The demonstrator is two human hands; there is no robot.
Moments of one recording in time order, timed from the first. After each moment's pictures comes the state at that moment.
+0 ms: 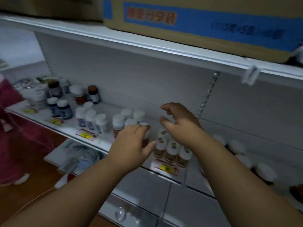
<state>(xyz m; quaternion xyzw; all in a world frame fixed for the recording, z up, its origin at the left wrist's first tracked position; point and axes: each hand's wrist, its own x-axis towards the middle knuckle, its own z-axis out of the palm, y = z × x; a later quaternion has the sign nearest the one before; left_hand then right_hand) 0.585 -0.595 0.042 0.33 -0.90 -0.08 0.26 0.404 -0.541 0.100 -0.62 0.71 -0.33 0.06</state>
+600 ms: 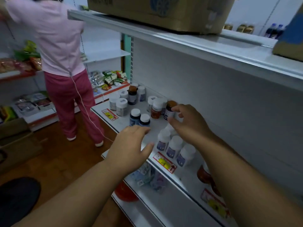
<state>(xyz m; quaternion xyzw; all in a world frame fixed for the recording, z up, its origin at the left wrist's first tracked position) 0.819 -0.792 0.034 0.50 -0.82 -0.08 0.27 0.605 -0.822 0.077 -0.69 0.65 -0.31 0.09</state>
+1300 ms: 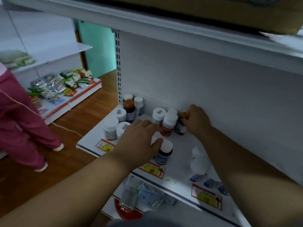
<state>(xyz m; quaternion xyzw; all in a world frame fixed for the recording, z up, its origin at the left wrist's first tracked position) 0.865 -1.013 0.024 0.32 -0.91 -0.14 0.22 0.605 -1.015 0.013 -0.49 0.86 -0.18 0.02</state>
